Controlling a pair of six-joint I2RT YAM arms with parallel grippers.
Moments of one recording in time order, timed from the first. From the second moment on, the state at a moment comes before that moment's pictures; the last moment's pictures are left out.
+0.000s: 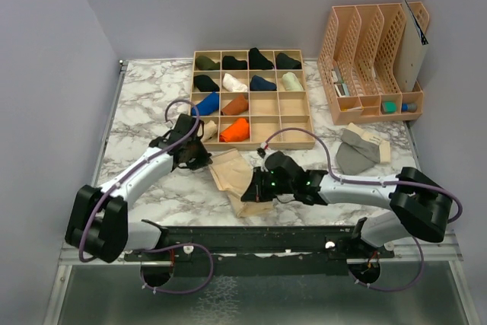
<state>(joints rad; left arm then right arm) -0.39 1.33 0.79 -0.49 0.04 -0.91 1.03 1.42 0.62 0.12 -0.15 0.93</state>
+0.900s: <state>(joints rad) -0.39 1.19 0.80 -0.73 -0.18 -0.98 1.03 1.49 0.72 0.06 -0.29 0.79</state>
